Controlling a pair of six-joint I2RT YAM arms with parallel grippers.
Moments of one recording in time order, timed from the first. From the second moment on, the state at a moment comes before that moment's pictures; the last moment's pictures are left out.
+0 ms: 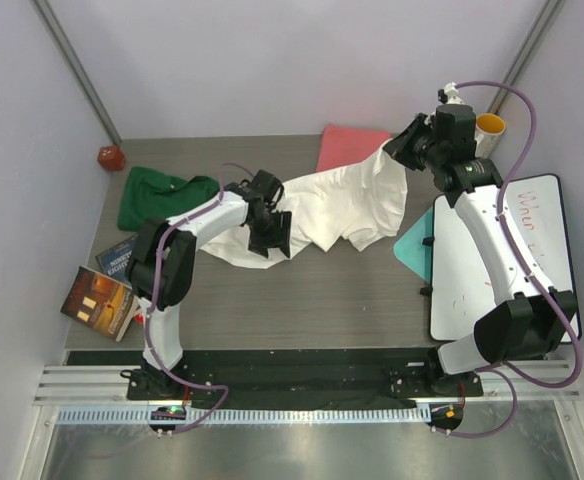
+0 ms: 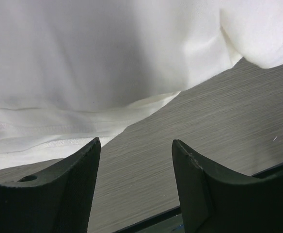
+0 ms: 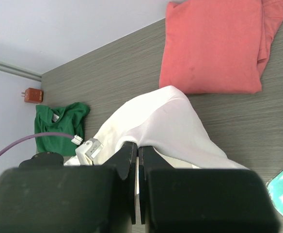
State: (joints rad) left arm -0.52 1.96 1.46 -0.75 0.22 -0.44; right arm 0.15 1.46 1.52 -0.46 -0.12 0.60
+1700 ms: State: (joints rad) left arm -0.58 1.95 1.72 -0.85 0.08 -0.37; right arm 0.15 1.46 1.49 -0.51 -0.06 0.61
